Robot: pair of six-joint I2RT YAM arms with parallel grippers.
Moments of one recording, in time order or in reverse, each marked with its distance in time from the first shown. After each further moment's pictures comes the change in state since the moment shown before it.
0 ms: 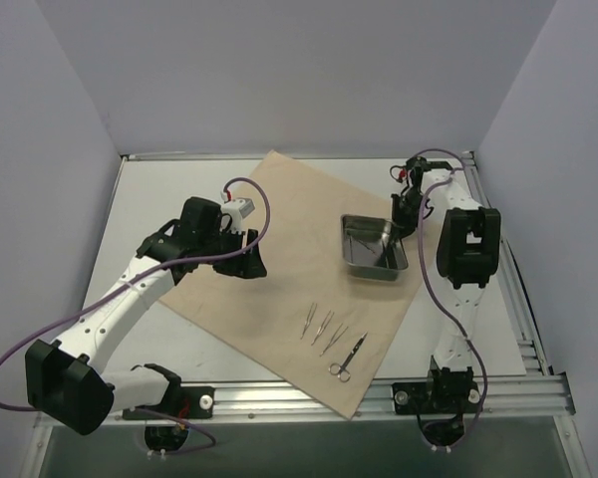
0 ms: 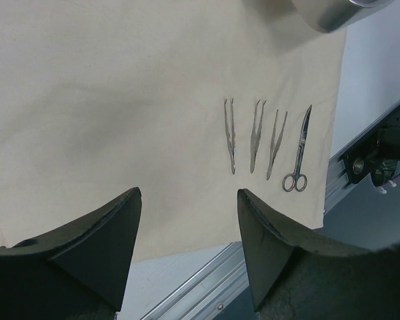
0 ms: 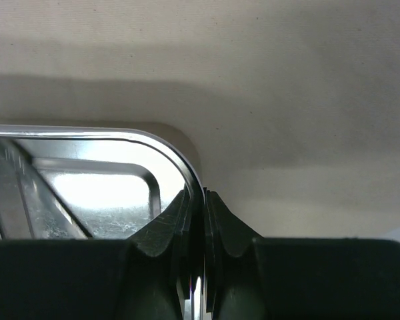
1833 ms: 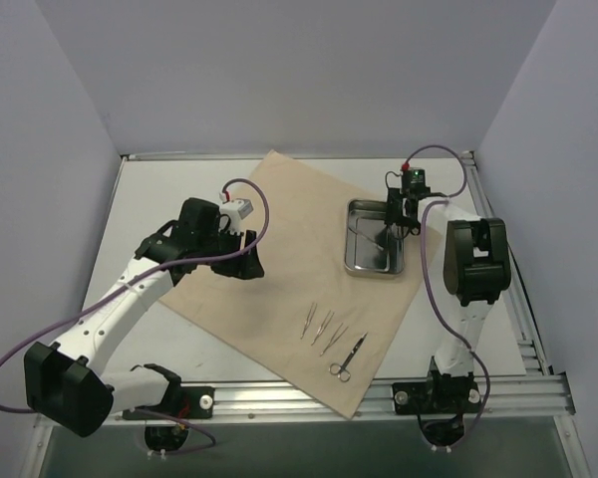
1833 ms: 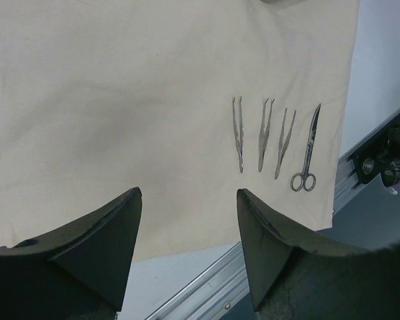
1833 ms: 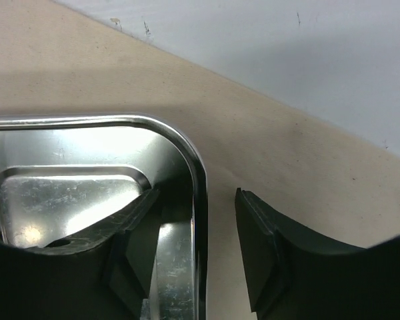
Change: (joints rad) left arm 0.006 -0.011 -0.007 -0.006 -0.016 0.023; right arm 0.037 -0.204 -0.482 0.789 0.312 -0.029
